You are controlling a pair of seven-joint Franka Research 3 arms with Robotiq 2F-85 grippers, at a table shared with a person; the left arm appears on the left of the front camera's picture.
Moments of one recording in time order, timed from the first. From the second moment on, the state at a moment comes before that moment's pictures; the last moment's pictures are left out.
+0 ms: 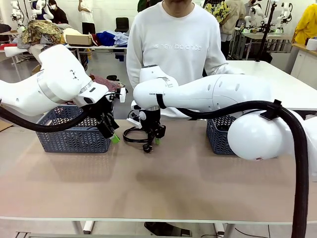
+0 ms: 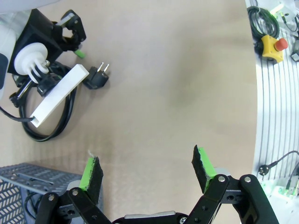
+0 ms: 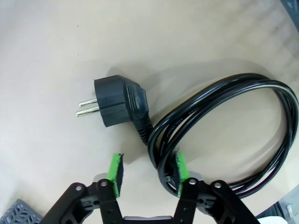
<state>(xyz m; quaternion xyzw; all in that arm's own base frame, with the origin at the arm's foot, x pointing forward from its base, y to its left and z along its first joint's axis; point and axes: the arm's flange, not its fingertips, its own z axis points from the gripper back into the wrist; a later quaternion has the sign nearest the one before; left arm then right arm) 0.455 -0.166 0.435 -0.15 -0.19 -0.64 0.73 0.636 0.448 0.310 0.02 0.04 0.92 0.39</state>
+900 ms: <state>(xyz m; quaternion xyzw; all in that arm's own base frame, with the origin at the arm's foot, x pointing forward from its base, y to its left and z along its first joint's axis) 0.455 -0.166 0.435 -0.15 -0.19 -0.64 0.73 0.636 0.447 0.311 0.02 0.04 0.92 0.39</state>
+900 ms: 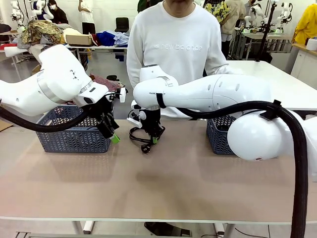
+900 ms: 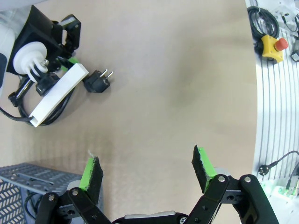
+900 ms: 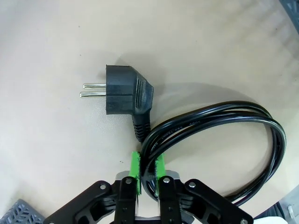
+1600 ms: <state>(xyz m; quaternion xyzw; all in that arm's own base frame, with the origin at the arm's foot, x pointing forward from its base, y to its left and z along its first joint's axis) 0.455 -0.166 0.435 -0.15 -0.19 -0.64 0.73 0.637 0.434 0.380 0.01 0.02 0.89 0.45</state>
